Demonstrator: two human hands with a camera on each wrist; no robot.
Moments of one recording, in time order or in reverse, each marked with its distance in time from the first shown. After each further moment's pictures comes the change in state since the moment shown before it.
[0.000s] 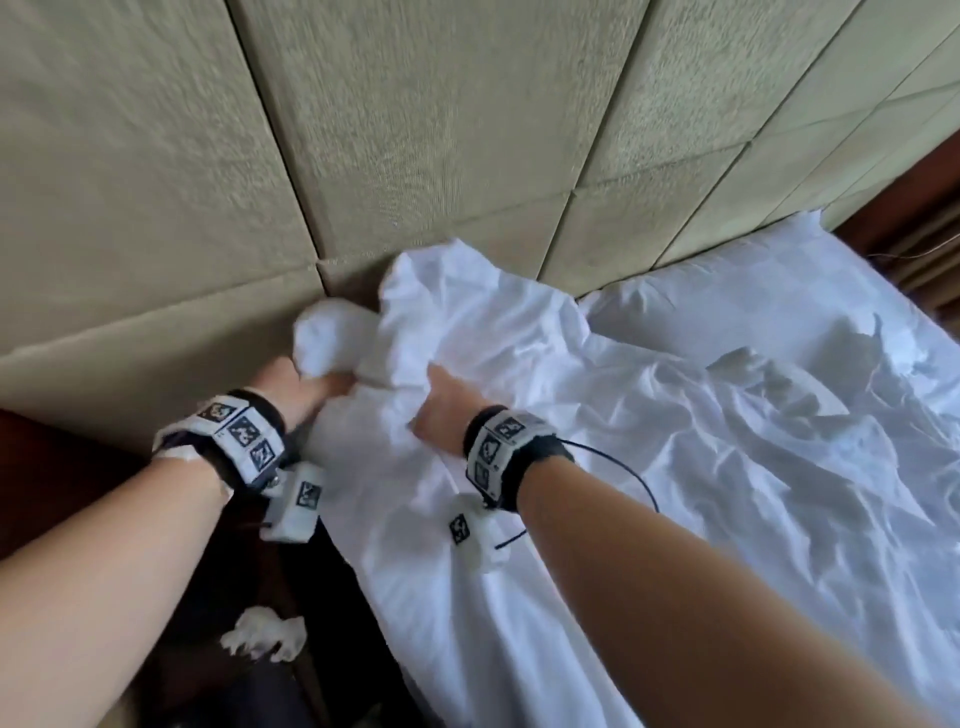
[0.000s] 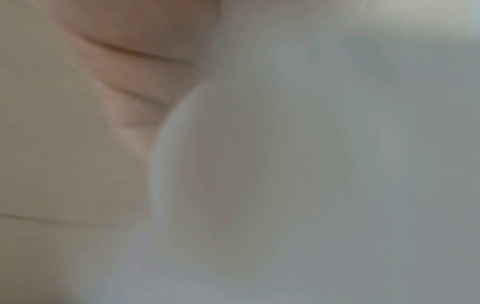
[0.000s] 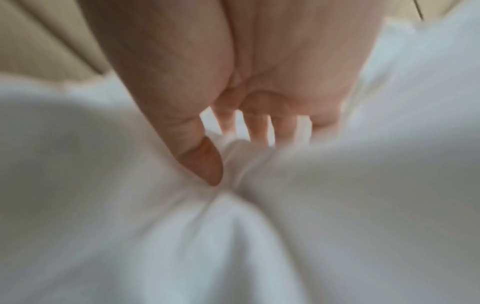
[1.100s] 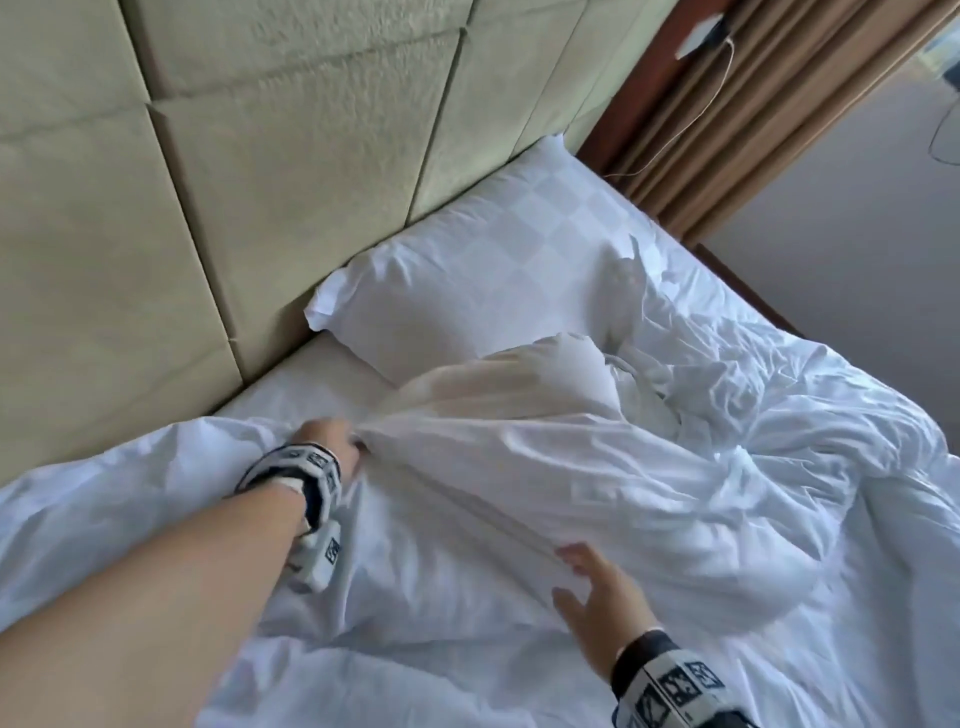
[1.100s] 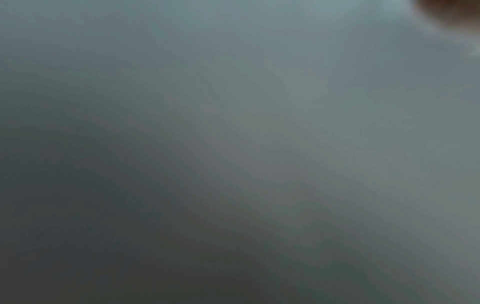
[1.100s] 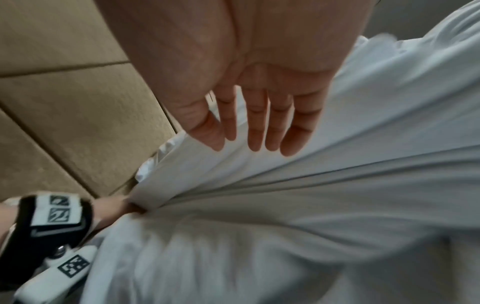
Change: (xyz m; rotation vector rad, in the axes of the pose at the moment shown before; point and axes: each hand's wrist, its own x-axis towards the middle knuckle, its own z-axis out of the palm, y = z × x) left_hand 0.147 0.133 0.373 0.881 -0.469 0.462; right_hand -0.157 0.321 -0.035 0.075 0.399 0.716
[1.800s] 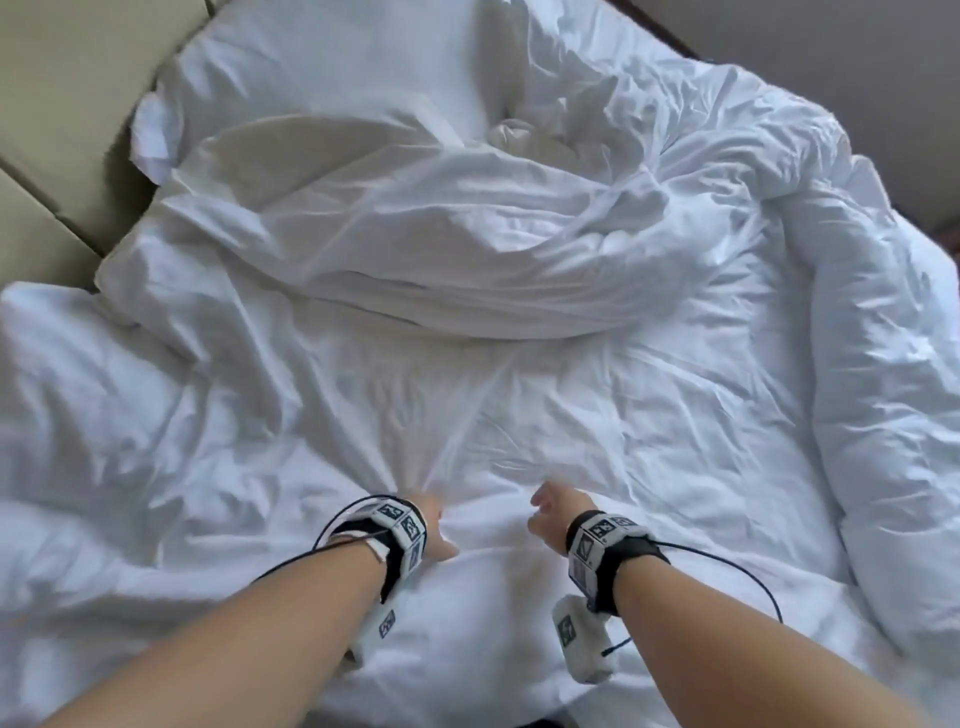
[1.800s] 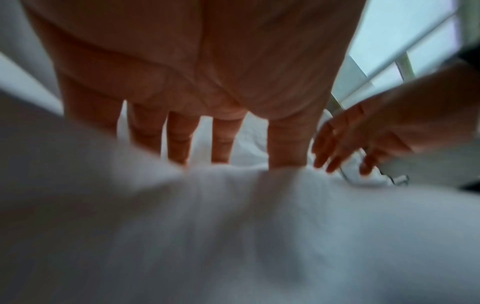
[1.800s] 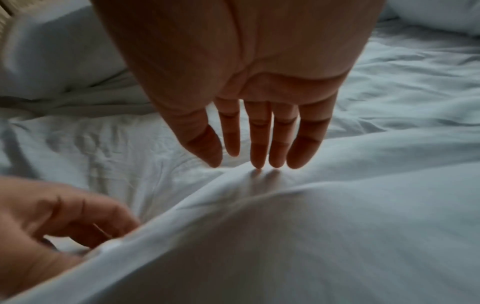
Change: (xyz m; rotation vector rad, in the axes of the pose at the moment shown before) left_hand -0.210 0.070 0.180 0.323 -0.650 0.429; right_hand -0.101 0.087 0.114 0.091 -0.307 0.577
